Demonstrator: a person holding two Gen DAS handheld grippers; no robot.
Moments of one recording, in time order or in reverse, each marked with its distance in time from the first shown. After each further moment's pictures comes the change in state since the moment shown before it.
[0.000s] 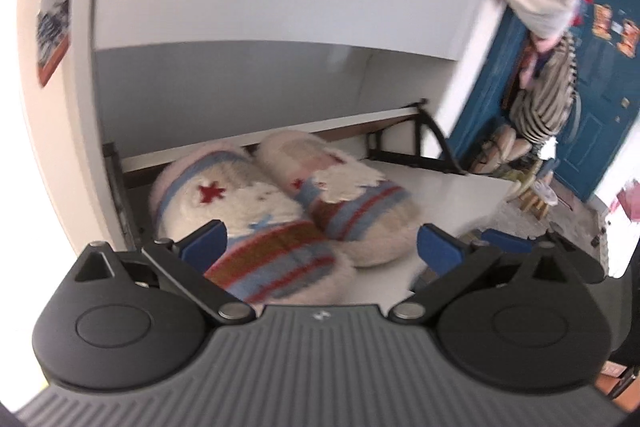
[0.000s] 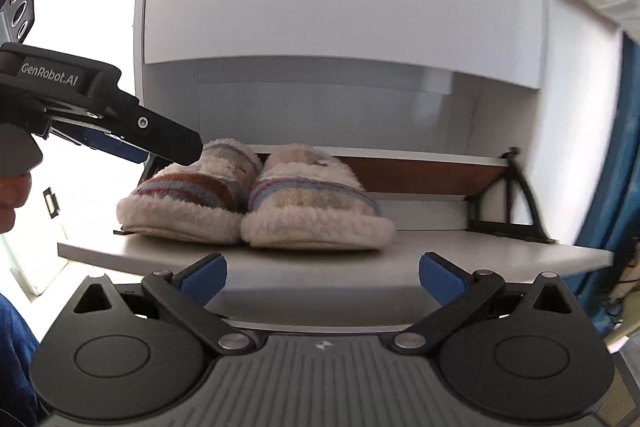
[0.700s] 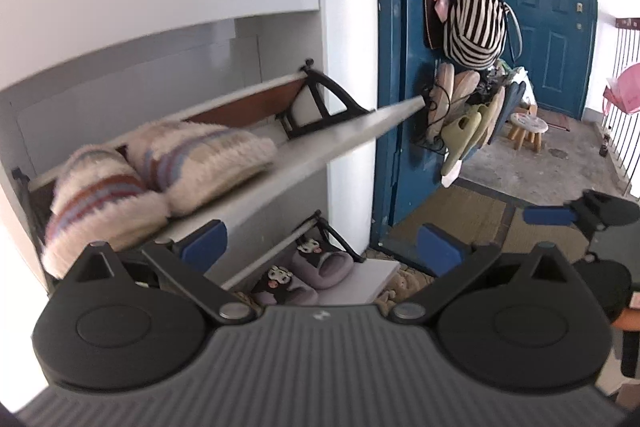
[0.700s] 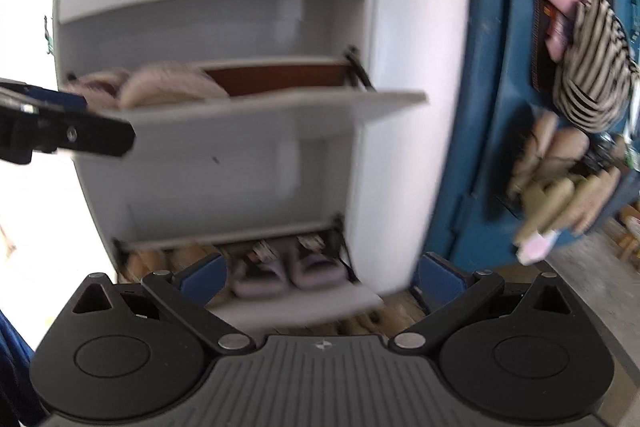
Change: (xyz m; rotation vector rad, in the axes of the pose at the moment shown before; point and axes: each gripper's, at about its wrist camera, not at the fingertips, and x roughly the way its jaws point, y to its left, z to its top) left arm 0.023 -0.137 -0.090 0.303 -0.045 0.028; right arm -0.067 -0.004 -0.080 0.113 0.146 -0.285
